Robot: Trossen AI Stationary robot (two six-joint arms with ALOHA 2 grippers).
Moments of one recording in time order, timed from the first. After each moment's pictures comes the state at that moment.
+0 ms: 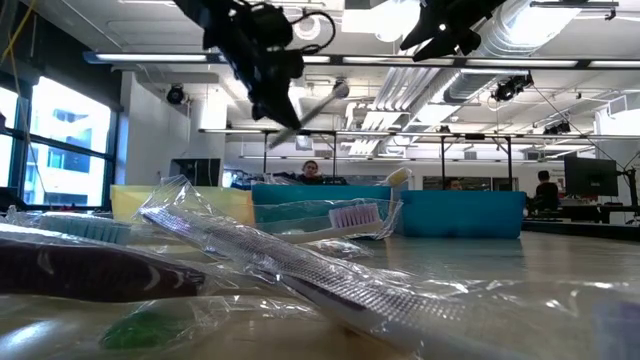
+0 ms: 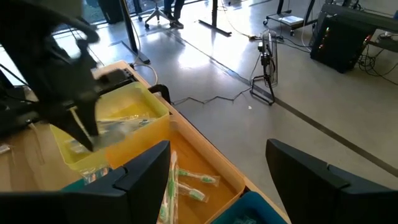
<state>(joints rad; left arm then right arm) 0.52 1.61 1.39 -0.63 0.26 0.14 -0.61 1.14 1.19 -0.41 0.05 0.05</state>
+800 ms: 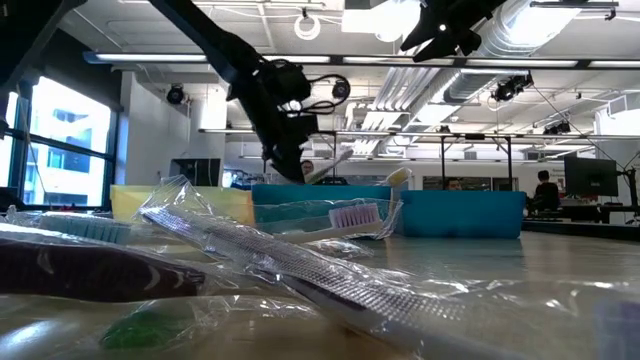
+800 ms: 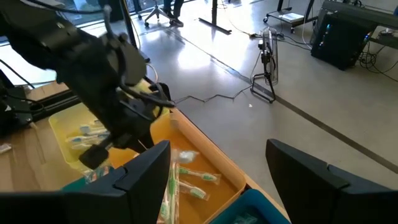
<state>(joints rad) 0.58 1.87 1.39 -0.43 0.05 0.26 -0.61 1.14 1.19 -0.42 0.05 0.06</state>
